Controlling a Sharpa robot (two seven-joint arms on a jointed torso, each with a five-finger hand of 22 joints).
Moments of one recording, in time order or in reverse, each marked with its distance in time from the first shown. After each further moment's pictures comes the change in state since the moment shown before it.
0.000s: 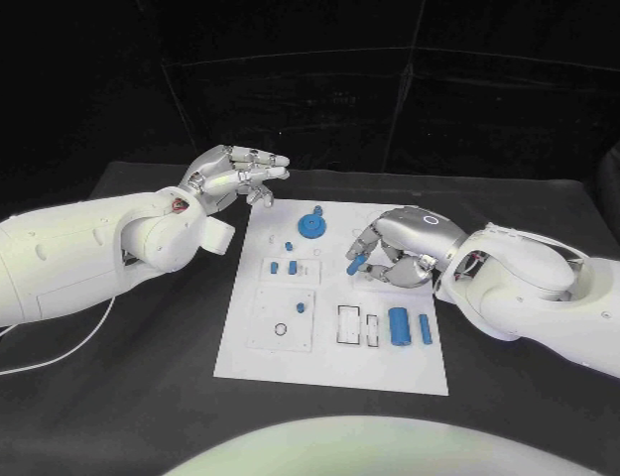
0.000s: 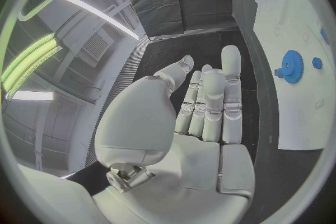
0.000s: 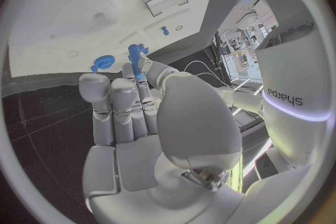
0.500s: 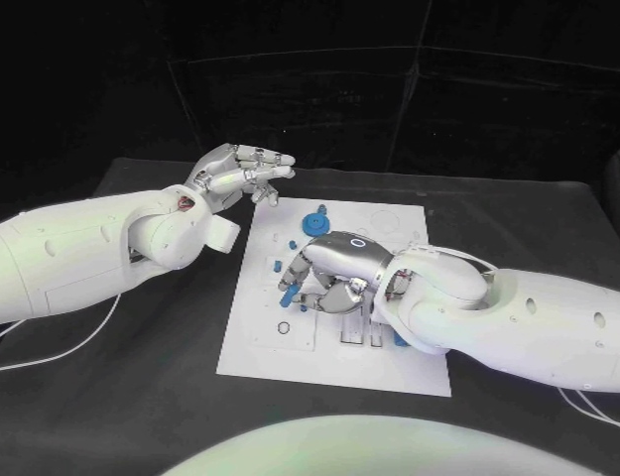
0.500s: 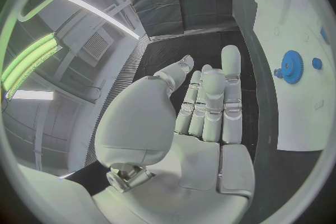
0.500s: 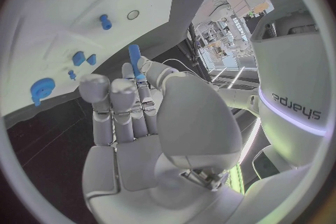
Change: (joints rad) left arm 0.000 0.010 0.000 -0.005 0.000 0.000 0.000; left_hand 0.000 0.000 0.000 0.000 0.000 0.000 0.000 0.000 0.000 0.000 0.000 0.000 0.000 0.000 0.000 0.000 -0.001 0.000 0.000 0.000 0.000 -0.001; right arm -0.045 0.255 -0.023 -0.090 0.071 0.019 0.078; right_hand 0.000 0.000 0.008 -0.002 0.004 -0.005 0.003 -0.009 -0.001 -0.001 0.001 -0.011 0.000 0.000 0.000 0.004 0.002 0.000 0.000 0.000 0.004 0.002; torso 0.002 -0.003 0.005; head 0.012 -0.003
